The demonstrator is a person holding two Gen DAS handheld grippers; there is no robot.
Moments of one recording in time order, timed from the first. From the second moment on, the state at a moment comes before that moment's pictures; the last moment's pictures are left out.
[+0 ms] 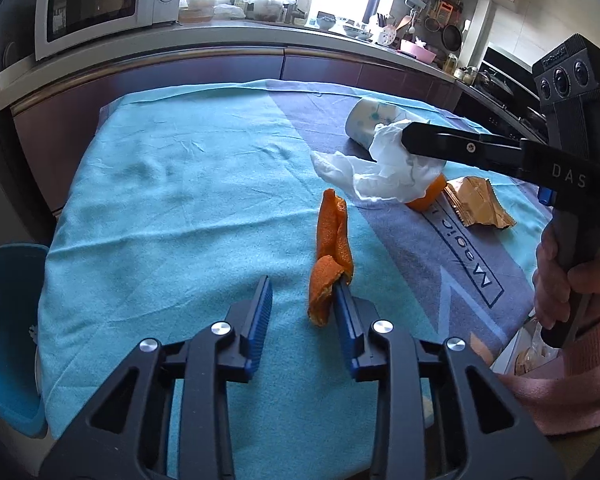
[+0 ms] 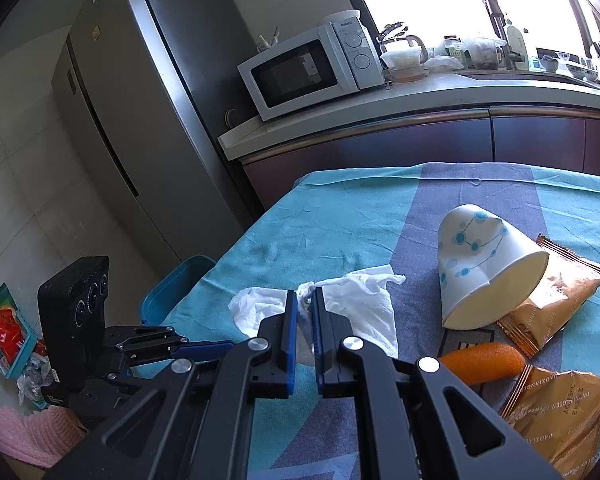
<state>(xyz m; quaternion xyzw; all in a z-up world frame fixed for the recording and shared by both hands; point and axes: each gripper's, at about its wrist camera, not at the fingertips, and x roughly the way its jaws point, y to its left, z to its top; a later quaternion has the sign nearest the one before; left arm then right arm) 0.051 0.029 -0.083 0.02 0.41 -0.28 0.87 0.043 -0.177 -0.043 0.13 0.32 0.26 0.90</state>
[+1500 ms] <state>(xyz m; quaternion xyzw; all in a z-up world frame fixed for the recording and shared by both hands) 0.006 0.226 -0.036 -0.08 0.35 -0.05 0.93 0.096 -0.019 -0.024 0.10 0.34 0.44 0.83</state>
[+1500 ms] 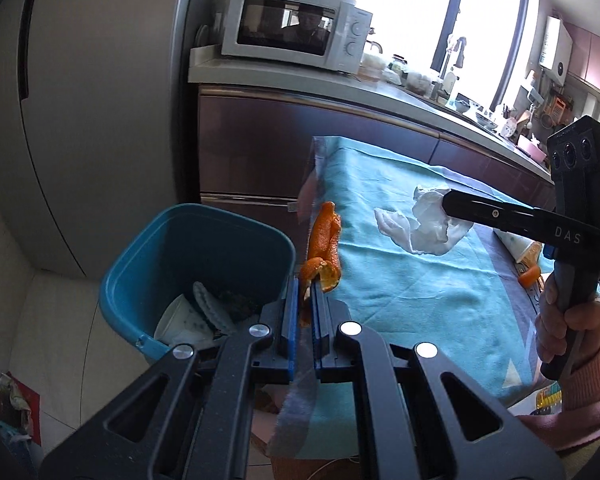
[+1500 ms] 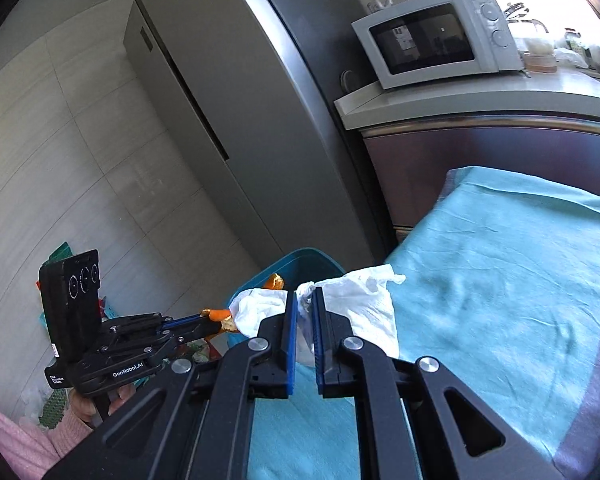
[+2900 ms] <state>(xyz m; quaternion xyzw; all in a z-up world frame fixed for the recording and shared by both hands) 0.074 0.313 -0.140 -0.21 0.44 0.05 0.87 0.140 0.146 -0.080 -0.02 0.45 0.44 0.77</state>
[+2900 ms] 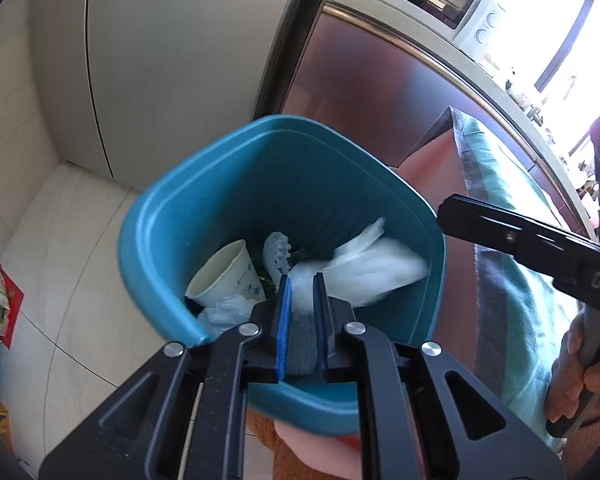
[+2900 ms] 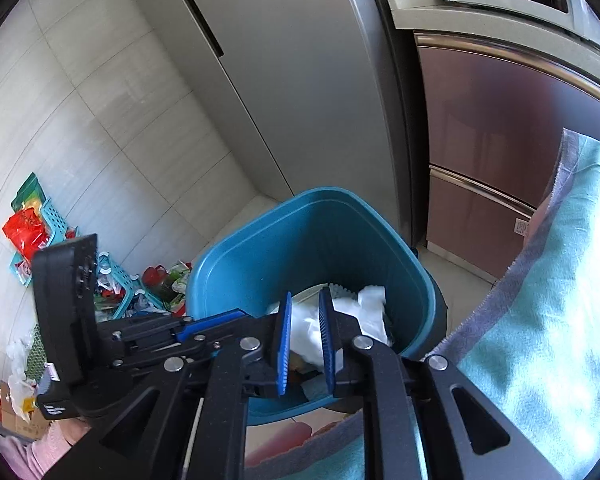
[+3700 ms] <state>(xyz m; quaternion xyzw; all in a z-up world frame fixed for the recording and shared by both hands) 0.044 0.200 -0.071 -0.13 0.35 -0.09 0.92 0.079 -0.012 -0.037 0.05 0.35 0.40 0.84</state>
